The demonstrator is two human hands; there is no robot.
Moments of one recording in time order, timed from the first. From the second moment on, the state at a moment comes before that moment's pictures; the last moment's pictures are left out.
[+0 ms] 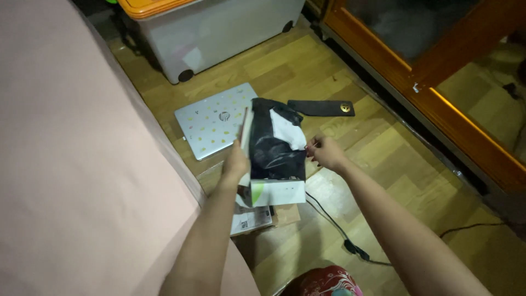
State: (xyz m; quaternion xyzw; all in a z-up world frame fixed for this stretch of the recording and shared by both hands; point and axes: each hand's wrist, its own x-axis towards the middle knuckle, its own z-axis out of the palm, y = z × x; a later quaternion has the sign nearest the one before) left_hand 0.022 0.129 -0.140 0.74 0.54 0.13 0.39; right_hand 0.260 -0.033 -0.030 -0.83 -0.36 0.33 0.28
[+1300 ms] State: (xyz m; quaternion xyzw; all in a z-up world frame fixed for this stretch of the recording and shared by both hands) left_hand -0.012 0.380 -0.206 0.77 0.51 0.20 0.31; right_hand 0.113 0.200 -0.161 -0.74 -0.25 0.41 0.47
